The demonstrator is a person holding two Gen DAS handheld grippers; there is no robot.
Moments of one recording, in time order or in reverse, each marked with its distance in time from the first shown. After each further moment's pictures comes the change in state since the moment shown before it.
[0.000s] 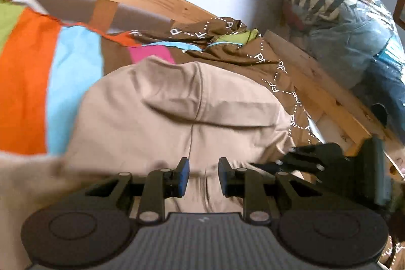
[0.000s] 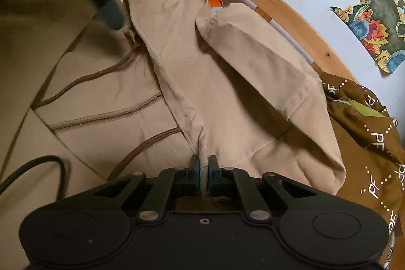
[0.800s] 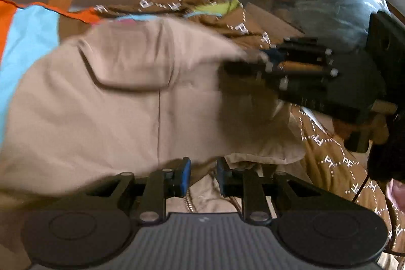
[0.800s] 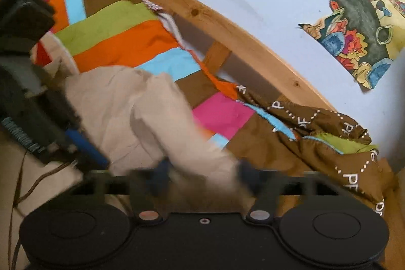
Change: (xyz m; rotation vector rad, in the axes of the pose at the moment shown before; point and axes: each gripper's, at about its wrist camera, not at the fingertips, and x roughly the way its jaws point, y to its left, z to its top) left arm 0.051 0.000 -0.004 0.060 0.111 -0.108; right arm 0.001 -0.065 0.081 0.135 -0.047 -0.024
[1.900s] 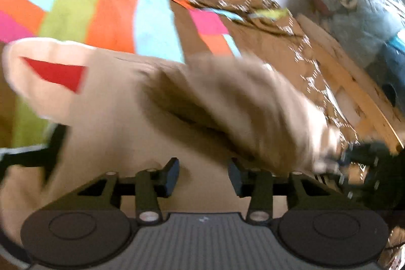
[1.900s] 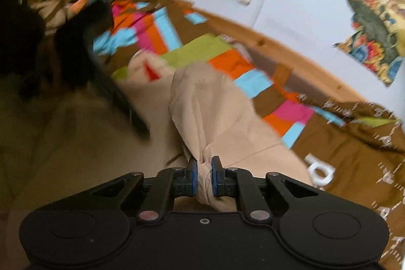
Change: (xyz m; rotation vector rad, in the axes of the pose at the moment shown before) left arm -0.157 -0.033 -0.122 -0.216 -0.036 0.278; right arm -0.155 0.107 -0.088 0.023 -0.137 0.258
